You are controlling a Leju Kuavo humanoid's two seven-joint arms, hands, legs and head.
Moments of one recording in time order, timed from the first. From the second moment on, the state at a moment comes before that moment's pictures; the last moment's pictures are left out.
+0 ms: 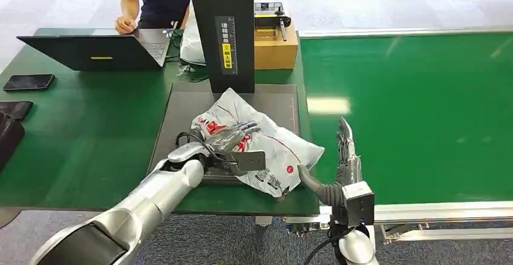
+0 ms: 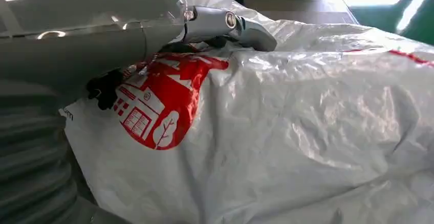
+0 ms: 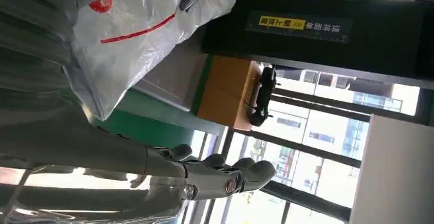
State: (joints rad) left arm -0.76 -0.19 -0.60 -0.35 -0.98 -0.02 -0.24; right arm -0.04 0.07 0.19 -1.57 0.20 -0.27 -0.58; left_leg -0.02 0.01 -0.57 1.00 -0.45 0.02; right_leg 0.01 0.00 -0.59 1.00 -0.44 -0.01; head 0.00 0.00
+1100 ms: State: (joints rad) left arm -0.70 -0.15 -0.38 -0.52 -0.74 0.60 -0.47; right arm -0.04 0.06 0.24 -1.55 0.18 -0.29 -0.57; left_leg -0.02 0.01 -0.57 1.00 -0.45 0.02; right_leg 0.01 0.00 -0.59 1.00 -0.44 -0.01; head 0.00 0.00
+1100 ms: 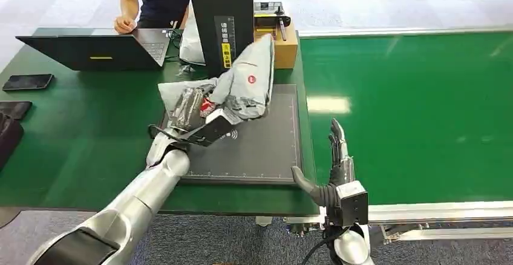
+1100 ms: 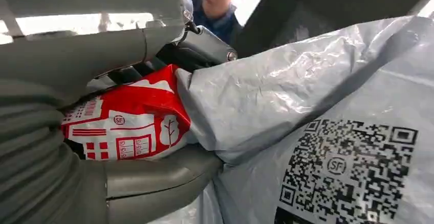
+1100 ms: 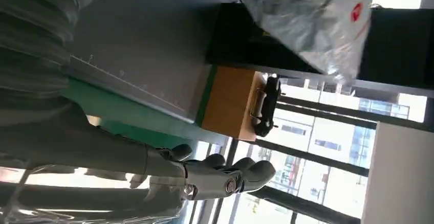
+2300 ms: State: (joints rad) left arm -0.62 -0.04 0.71 -0.80 -1.07 0.70 -0.67; right arm -0.03 0.05 0.24 -1.55 0.18 -0.32 -0.59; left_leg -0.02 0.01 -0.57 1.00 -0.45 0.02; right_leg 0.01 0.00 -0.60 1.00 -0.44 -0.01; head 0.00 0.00
